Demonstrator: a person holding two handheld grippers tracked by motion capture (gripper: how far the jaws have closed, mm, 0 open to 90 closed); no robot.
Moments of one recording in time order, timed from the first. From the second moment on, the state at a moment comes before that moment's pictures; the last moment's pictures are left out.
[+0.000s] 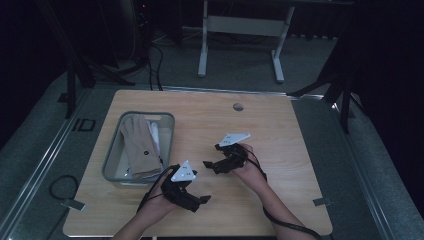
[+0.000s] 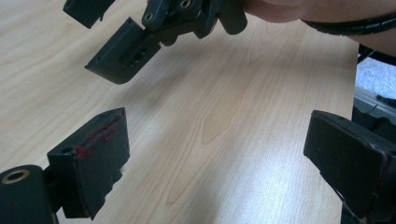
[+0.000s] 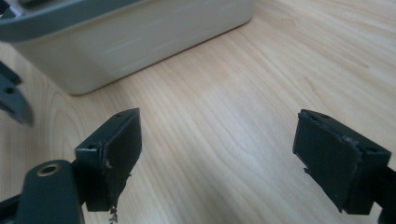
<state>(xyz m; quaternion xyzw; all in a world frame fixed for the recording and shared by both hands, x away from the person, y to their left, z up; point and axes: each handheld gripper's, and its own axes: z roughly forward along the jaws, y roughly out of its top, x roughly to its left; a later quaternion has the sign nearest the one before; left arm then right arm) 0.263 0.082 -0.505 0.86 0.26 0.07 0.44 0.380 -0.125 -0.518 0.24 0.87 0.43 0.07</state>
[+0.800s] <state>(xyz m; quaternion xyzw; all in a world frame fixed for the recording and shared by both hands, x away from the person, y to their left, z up) 0.269 0.058 -0.541 0.87 0.23 0.05 0.43 0.360 -0.171 -0.547 0.24 0.87 0.43 0.07</state>
